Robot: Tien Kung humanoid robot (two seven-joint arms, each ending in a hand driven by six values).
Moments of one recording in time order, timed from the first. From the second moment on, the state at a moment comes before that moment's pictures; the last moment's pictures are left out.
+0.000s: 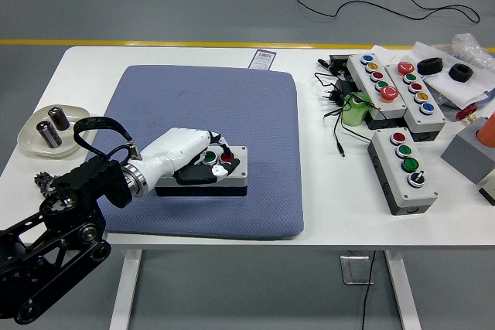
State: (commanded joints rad) left arm -0.43 0.35 -0.87 -1.57 1.99 -0.15 0.24; right arm 0.11 -0.03 1.63 0.18 -1.63 -0.19 -0.29
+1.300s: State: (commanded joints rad) left arm -0.32 0.30 -1.22 -1.55 1.48 0.12 0.09; right arm 0.11 -0.03 1.63 0.18 -1.64 -0.19 -0.29
